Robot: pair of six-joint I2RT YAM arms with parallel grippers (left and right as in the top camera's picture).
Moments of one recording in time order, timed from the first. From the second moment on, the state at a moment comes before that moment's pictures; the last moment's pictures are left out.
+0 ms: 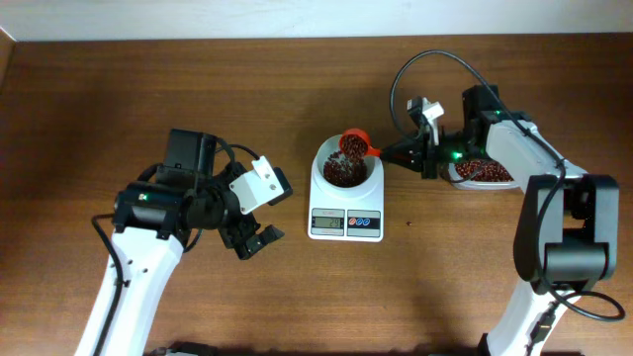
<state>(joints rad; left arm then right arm) -0.16 1.25 1.15 -1.09 0.47 0.84 0.00 2.03 1.37 -0.75 -1.30 -0.91</state>
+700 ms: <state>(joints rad) -0.16 1.25 1.15 -1.09 0.47 0.84 0.00 2.03 1.37 -0.77 -1.37 -0.87</state>
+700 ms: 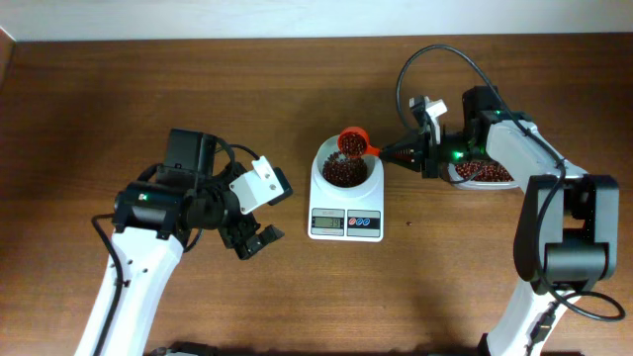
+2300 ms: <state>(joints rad) -0.16 1.25 1.15 -1.09 0.47 0.84 0.04 2.01 1.37 -0.75 -1.14 -0.72</state>
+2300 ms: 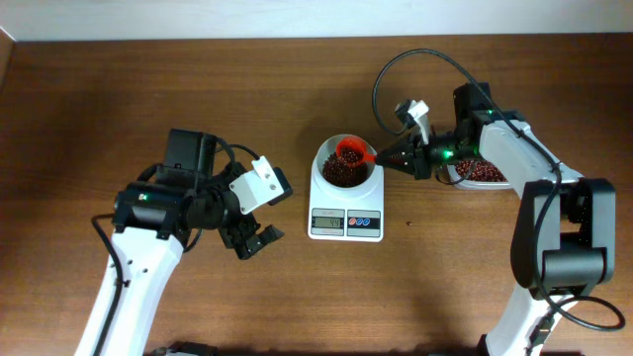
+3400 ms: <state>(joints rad) -0.16 1.25 1.15 -1.09 0.47 0.84 0.06 1.99 1.41 -0.74 -1.11 -0.52</state>
